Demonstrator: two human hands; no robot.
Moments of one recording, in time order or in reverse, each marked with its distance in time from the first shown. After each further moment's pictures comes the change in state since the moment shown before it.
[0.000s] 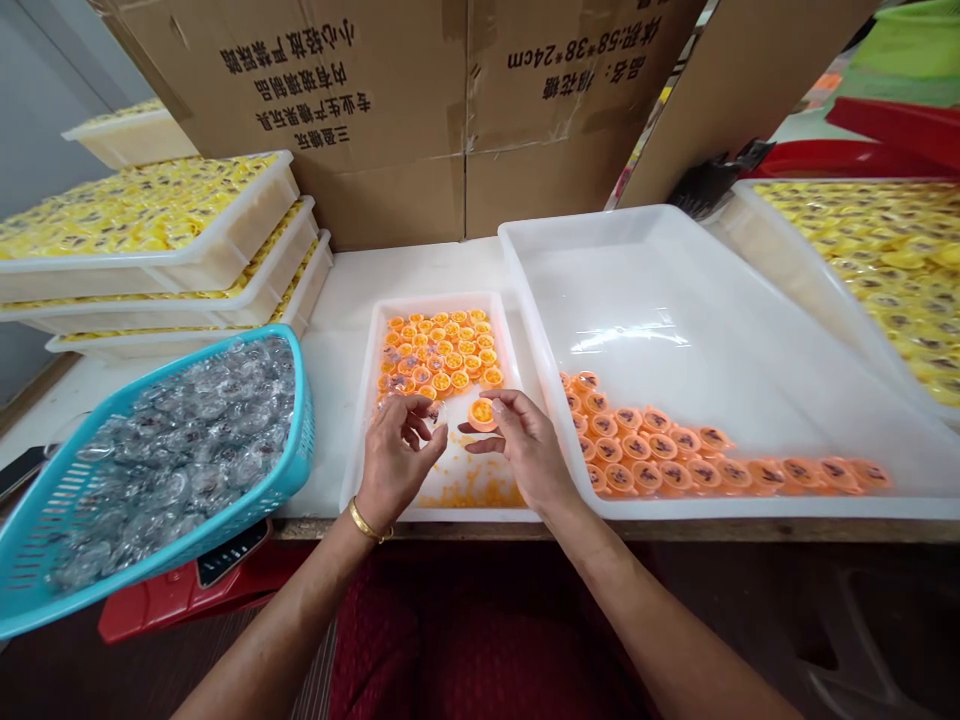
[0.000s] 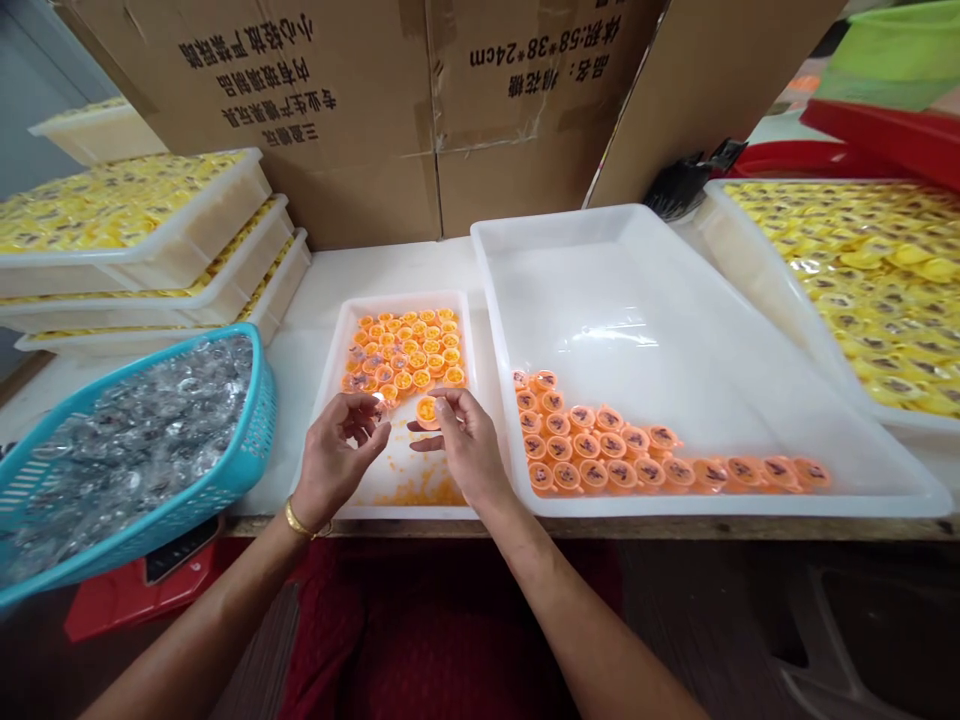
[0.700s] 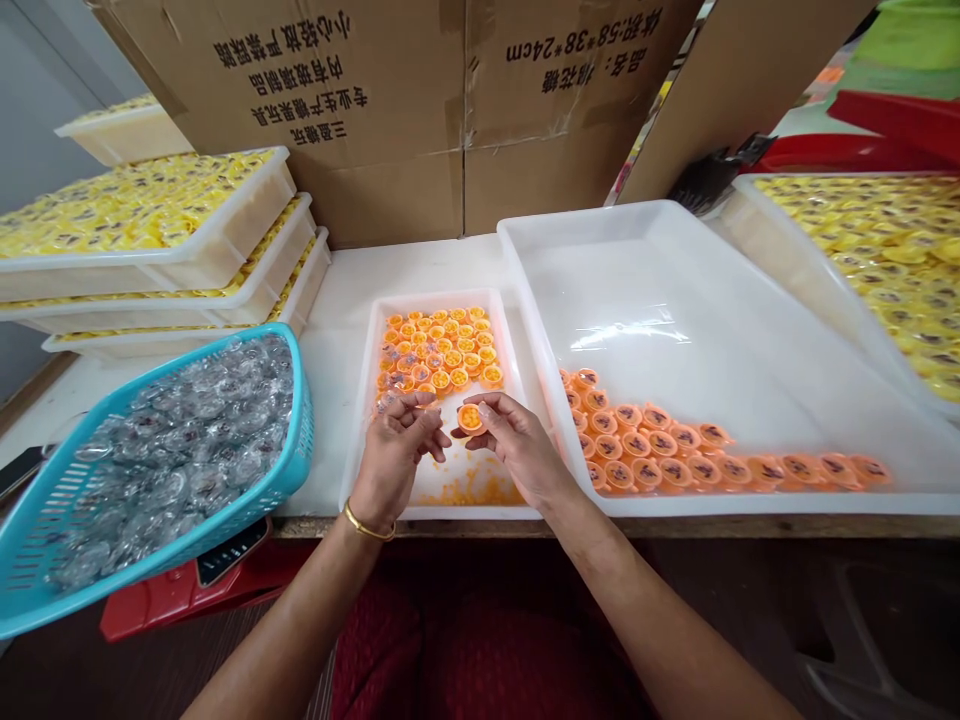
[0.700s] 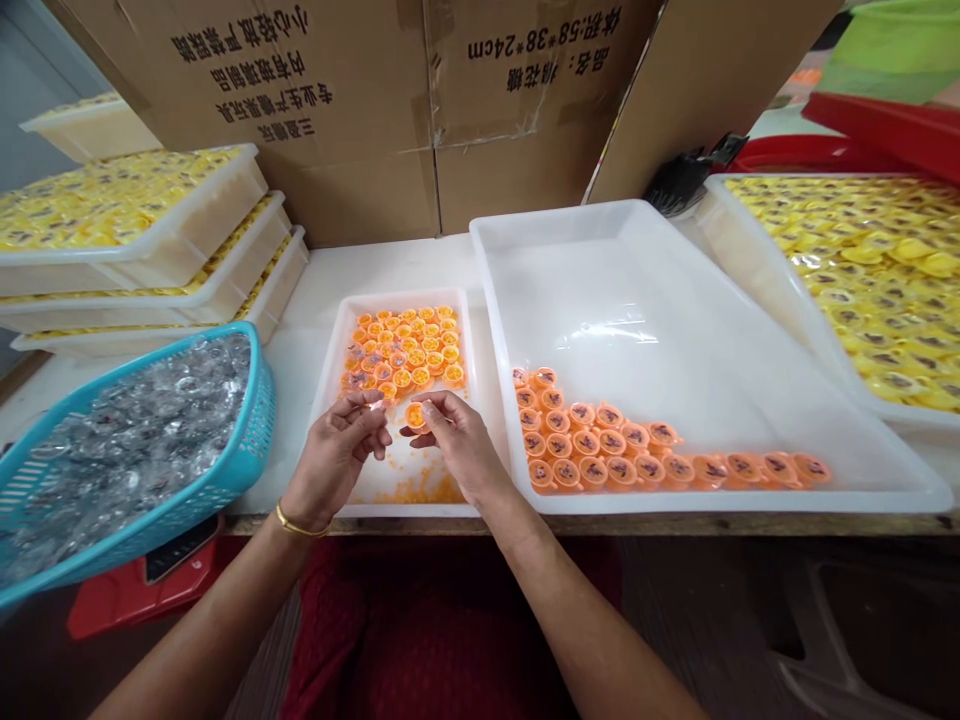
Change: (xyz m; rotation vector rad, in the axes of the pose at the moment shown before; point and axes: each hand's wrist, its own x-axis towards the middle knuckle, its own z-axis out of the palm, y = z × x) left_hand 0.005 0.013 0.004 -0.897 -0.064 -0.586; right_hand 0.005 0.004 -0.003 0.010 -0.131 0.072
